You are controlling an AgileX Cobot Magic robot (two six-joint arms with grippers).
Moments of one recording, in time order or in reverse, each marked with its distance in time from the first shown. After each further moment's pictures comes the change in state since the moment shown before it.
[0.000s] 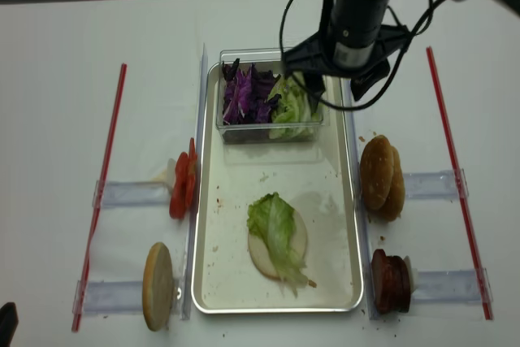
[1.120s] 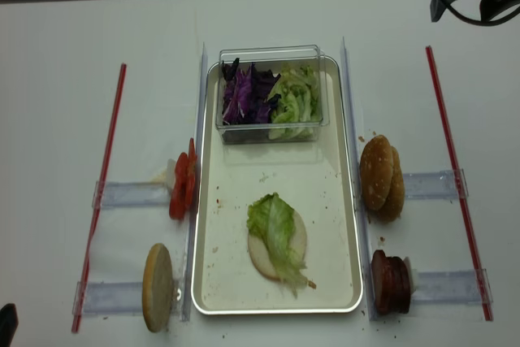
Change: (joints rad) left arm 0.000 0.000 0.000 0.000 0.000 0.000; right arm -0.397 -0.142 0.000 -0.054 0.011 -0.120
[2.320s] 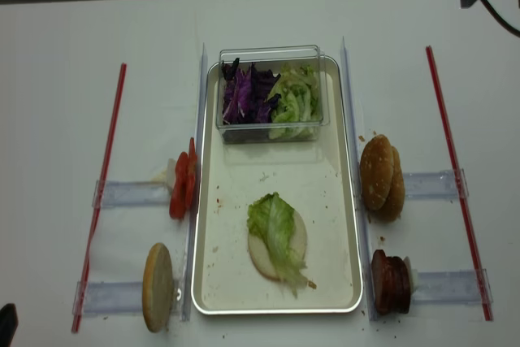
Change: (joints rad) left arm 0.000 0.000 0.000 0.000 0.000 0.000; right arm 0.000 -0.287 0.147 -0.008 0.008 -0.023
